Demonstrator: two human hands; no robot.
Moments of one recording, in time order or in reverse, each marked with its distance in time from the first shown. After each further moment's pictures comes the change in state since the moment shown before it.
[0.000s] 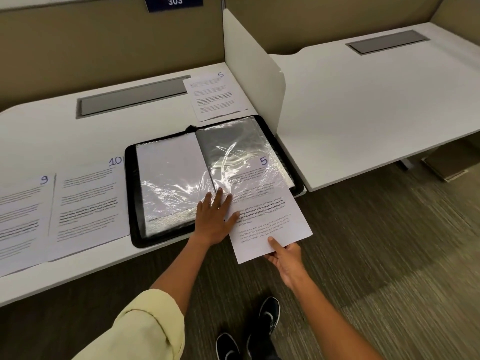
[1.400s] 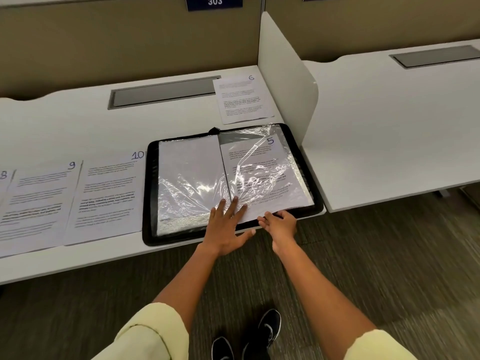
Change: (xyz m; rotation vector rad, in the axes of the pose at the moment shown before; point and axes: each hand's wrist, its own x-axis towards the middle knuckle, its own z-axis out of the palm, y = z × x) left_hand -0.003 0.003 -0.004 -0.041 -0.024 0.017; right_hand 0.068 -0.052 0.096 -0.211 0.115 -0.104
